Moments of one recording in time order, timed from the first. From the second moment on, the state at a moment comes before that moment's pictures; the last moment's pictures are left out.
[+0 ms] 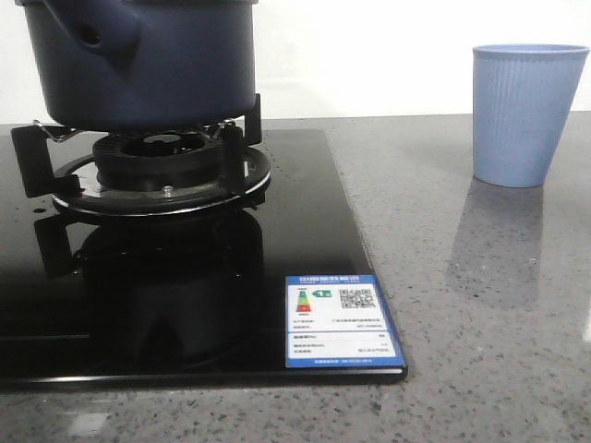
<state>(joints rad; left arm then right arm) -0.08 1.22 -1.16 -1.31 0.63 1.28 -0.09 0.67 -0.40 -1.03 -0.14 0.97</state>
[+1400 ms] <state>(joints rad) -0.19 1.41 -1.16 -1.33 0.59 1.49 -0.09 0.56 -0.38 -1.02 -0.05 0.98</state>
